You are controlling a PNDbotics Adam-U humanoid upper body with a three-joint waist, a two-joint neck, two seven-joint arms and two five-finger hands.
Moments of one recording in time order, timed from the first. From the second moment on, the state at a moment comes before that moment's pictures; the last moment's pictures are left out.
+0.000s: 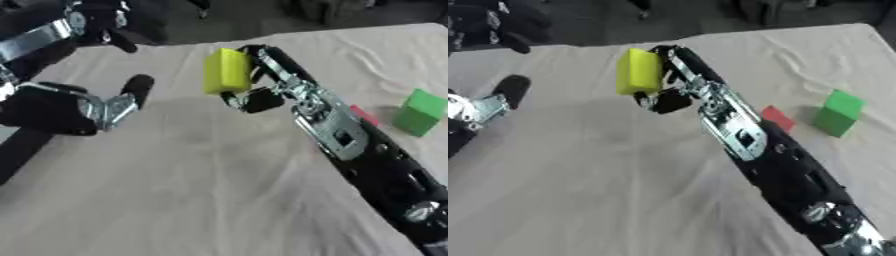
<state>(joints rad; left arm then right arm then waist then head) -0.90 0.79 -0.51 -1.99 0.02 0.24 -0.31 -0.85 -0.35 0.40 -1.43 0.33 0.24 0.06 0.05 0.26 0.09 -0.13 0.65</state>
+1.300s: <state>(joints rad) -0.94 0.65 -0.63 -1.79 -0.25 0.35 -0.15 -0.87 -0.30 0.44 -1.46 0.36 0.27 0.10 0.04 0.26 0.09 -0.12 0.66</state>
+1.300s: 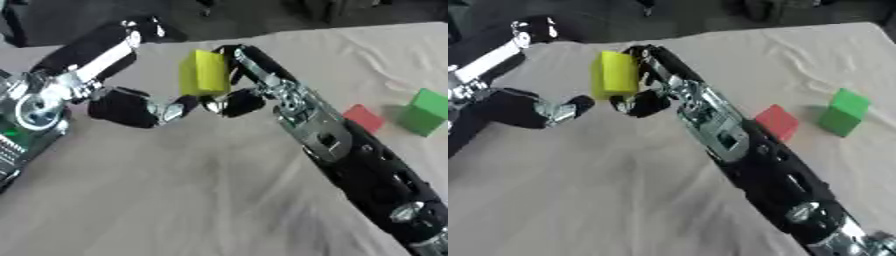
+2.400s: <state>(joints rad) -0.92 0.60 -0.64 -1.69 -0.27 0.32 -0.05 -0.87 -0.29 0.45 -1.49 0.36 0.26 0.13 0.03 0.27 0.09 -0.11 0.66</state>
